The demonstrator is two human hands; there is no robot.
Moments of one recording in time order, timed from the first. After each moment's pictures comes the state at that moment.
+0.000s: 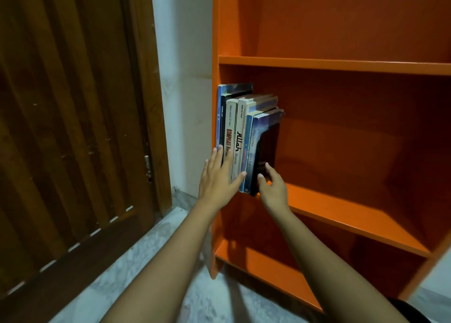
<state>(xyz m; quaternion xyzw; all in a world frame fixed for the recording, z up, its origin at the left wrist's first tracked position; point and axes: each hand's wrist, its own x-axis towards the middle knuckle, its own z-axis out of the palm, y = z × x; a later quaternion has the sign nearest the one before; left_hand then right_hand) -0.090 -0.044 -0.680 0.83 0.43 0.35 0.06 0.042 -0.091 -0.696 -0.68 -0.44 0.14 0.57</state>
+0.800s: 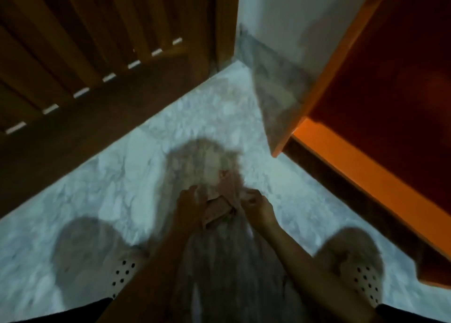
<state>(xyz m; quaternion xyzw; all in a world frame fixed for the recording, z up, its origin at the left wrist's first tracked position) -0.285 -0.114 -1.077 0.51 0.75 0.13 0.40 -0.109 -0.129 -1.053 -0.73 -0.47 0.45 0.19</state>
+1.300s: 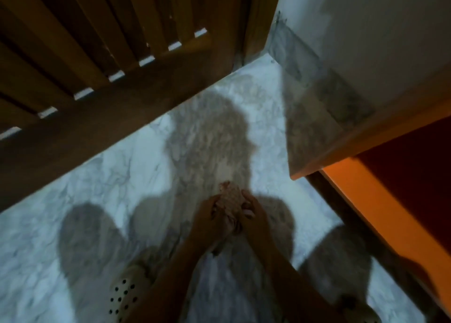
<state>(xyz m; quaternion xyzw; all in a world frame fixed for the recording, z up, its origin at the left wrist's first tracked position) -0.268 -0.077 -1.074 0.42 0.67 0.28 0.54 -0.149 -0.072 -1.064 -0.69 -0.37 0.54 0.30</state>
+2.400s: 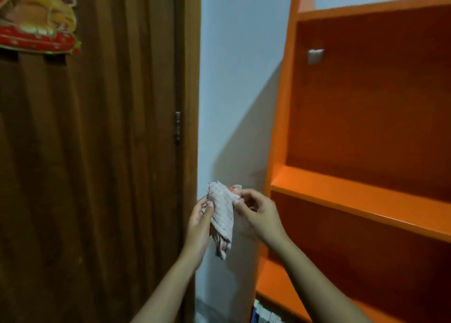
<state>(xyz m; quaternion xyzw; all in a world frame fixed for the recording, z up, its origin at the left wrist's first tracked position) -0.241 0.005 -0.120 0.50 0.27 0.59 0.57 -0.105 -0.028 -0.084 -0.51 -0.62 0.18 0.56</state>
